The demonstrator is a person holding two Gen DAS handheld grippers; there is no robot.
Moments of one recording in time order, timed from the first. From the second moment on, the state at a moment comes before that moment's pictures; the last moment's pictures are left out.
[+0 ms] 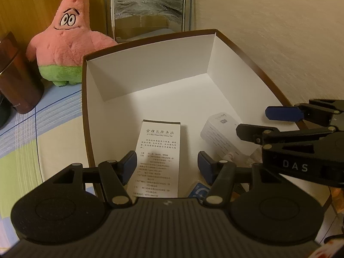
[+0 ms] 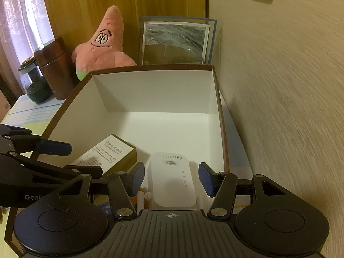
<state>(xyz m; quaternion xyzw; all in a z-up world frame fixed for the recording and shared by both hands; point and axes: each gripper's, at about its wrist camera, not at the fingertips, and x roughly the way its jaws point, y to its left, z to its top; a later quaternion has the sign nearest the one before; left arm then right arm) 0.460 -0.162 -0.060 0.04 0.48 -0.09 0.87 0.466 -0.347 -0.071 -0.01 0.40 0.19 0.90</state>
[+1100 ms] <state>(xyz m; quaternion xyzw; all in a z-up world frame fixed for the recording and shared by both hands) 0.342 -0.118 0.014 -0.01 0.41 -0.09 0.91 0.362 -0.363 -0.010 0.10 0.34 0.23 0.91</state>
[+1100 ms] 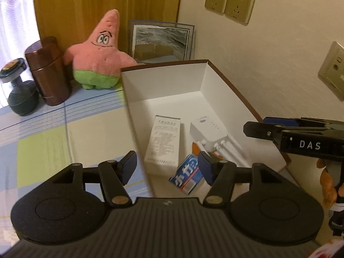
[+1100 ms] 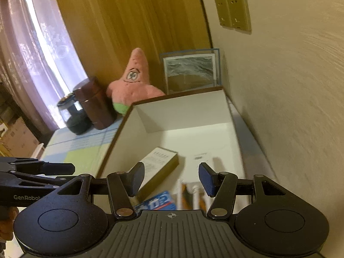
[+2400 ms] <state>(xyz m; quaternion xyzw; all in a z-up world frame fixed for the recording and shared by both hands) 0.146 0.046 -0.043 -0.08 0.47 0.08 0.88 0.224 -0.183 -0.085 -0.02 0.41 0.40 0.82</state>
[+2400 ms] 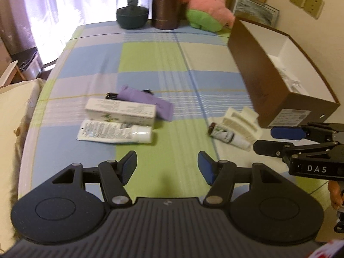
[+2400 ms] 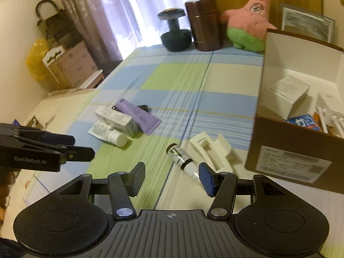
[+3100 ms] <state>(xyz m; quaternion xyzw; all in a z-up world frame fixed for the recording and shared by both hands) 0.168 0.075 -0.074 -0.12 0.49 0.11 0.86 0.250 -0.132 -0.124 -0.11 0.40 0.43 0.80</state>
